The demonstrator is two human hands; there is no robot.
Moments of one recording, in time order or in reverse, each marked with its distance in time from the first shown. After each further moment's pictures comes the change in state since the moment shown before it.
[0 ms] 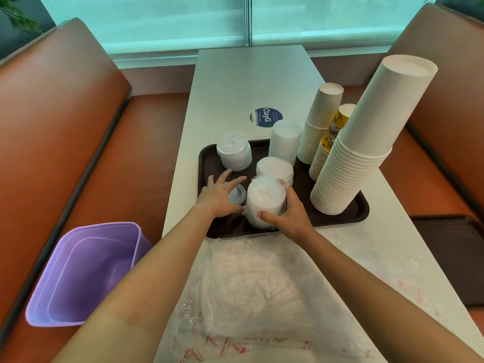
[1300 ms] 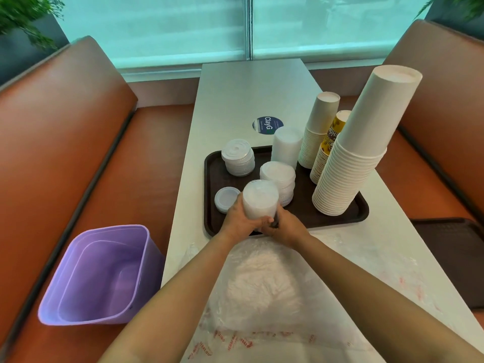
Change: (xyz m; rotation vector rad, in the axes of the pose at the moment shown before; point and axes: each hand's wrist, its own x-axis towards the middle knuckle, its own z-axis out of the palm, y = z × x) left_hand -0.042 0.041 0.044 -1.032 0.230 0.022; right_hand -0.003 0.016 0.014 -0.417 -0.165 0.009
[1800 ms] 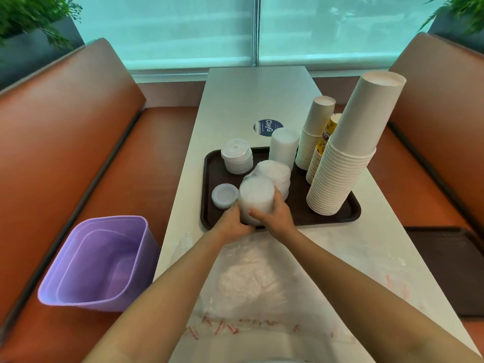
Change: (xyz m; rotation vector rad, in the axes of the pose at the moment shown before) left_hand -0.023 0.001 -0.003 0.169 -0.150 -0.050; right_hand -0.012 -0.028 -0.002 0.440 0.230 -0.025
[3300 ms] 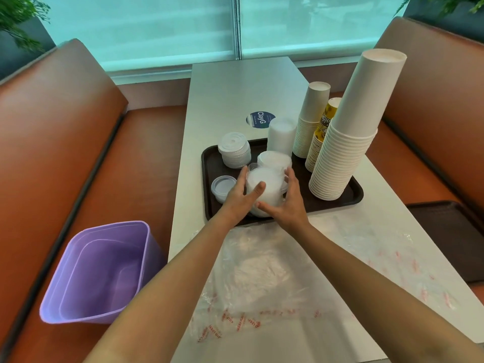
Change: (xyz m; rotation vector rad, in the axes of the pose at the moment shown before) left_hand 0.004 0.029 -0.017 -0.318 -0.017 0.103; right_hand -0.013 0.003 0.002 -0.158 0.183 -0.103
